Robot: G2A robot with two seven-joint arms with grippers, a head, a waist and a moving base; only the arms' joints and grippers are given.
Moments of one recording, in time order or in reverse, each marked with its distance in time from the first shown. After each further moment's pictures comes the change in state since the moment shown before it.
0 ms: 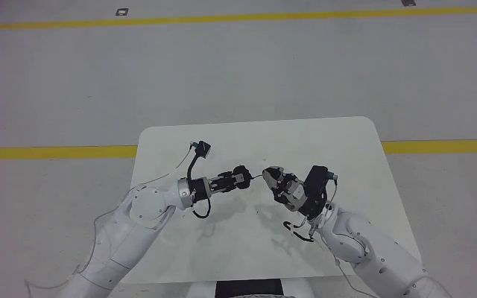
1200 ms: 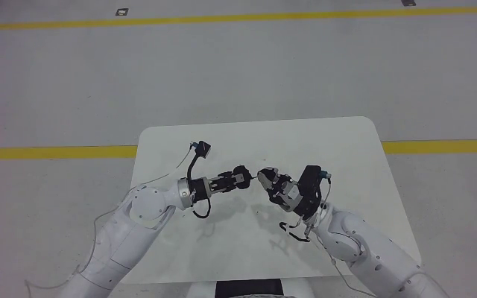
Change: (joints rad) left arm 0.000 0.000 0.000 0.000 0.000 0.000 0.000; right arm 0.034 -0.010 -0.046 0.023 0.035 0.000 0.018
